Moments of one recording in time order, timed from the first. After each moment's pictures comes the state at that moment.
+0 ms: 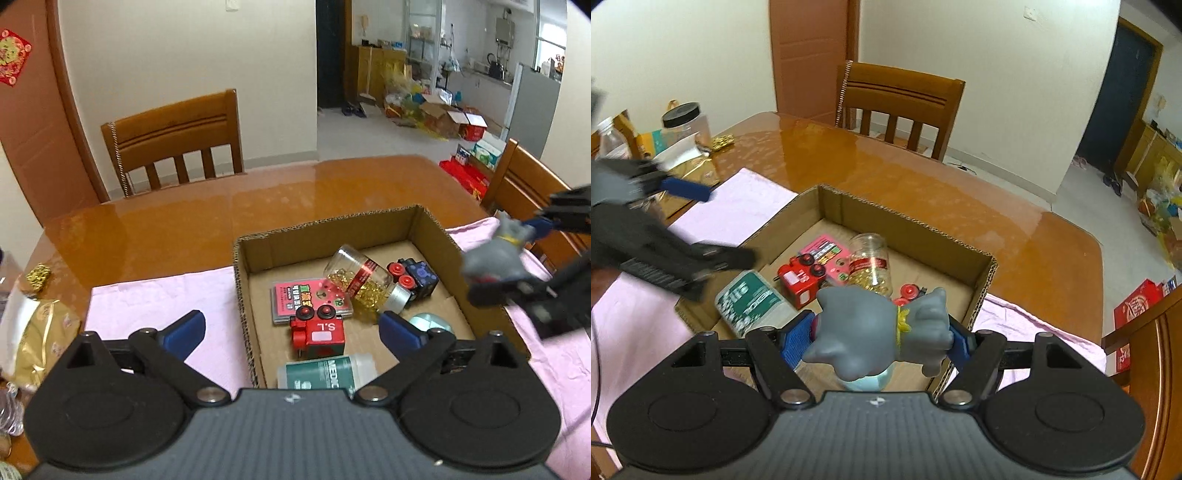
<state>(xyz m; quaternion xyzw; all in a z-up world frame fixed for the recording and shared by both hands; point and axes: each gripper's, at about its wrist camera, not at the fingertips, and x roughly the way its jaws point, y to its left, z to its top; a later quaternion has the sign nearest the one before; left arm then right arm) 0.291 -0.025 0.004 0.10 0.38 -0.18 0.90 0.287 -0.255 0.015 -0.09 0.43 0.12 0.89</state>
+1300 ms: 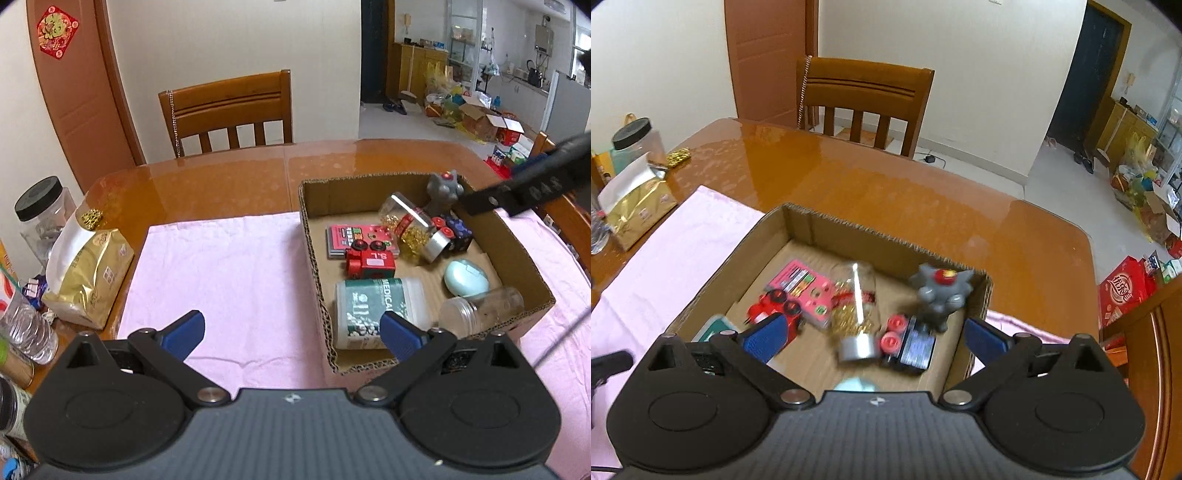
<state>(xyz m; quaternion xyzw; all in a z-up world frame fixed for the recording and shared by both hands) 0.242 0.025 -0.017 0.08 0.39 -0.11 0.91 0.313 -0.231 0.008 -0.08 0.44 0.07 0.89</state>
